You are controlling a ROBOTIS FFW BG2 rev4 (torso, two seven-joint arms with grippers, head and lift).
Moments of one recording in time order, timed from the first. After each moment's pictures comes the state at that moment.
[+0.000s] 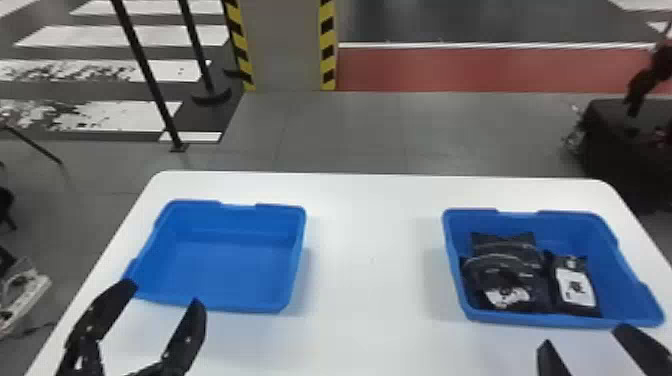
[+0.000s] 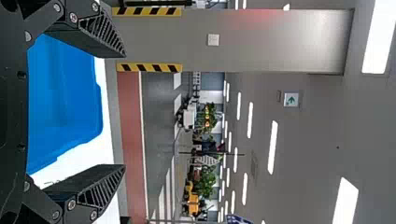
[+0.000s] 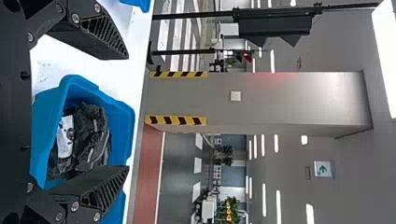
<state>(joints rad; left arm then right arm) 0.82 0.00 0.26 -2.10 0.23 -0.35 -0.47 0.85 0.00 -0.19 -2.04 -0.14 -0.36 0.45</state>
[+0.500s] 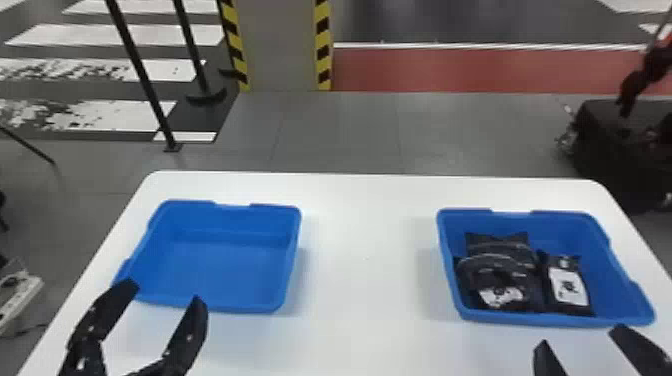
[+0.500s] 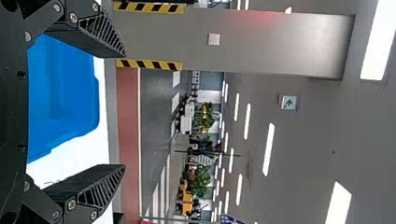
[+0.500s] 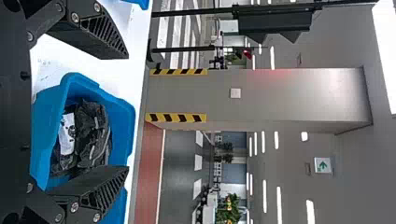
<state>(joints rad) 0.81 0.00 0.23 -2.10 0.25 -0.34 -0.46 0.86 0.00 -0.20 -2.05 -0.15 -0.36 0.44</state>
